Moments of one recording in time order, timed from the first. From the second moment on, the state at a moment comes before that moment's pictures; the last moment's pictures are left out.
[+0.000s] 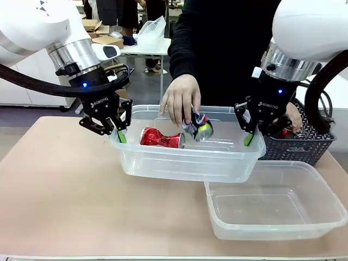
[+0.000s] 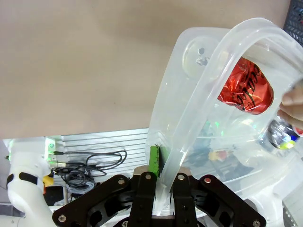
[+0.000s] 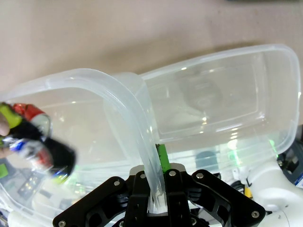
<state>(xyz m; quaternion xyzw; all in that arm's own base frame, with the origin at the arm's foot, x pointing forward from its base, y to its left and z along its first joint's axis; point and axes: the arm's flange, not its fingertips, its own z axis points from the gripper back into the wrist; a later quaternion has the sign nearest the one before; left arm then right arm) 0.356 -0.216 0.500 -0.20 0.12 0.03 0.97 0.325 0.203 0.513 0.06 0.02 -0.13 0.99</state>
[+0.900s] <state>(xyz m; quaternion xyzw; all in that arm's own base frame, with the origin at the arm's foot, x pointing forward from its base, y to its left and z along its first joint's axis) 0.356 -0.216 0.500 -0.20 0.12 0.03 0.97 0.325 0.203 0.513 0.06 0.02 -0.13 0.99</state>
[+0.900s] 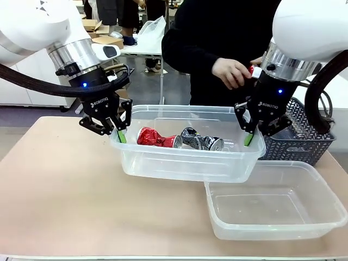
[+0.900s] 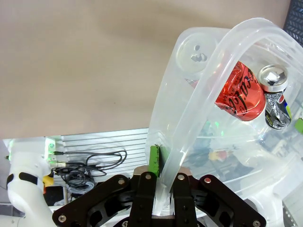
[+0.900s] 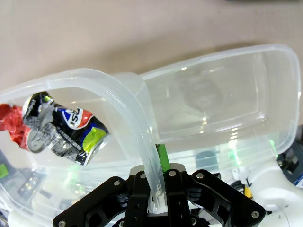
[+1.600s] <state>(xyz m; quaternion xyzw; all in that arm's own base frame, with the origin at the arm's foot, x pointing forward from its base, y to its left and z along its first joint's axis) 0.356 -0.216 0.500 -0.20 0.12 0.03 0.97 0.325 0.203 0.513 0.06 0.02 -0.13 0.99</state>
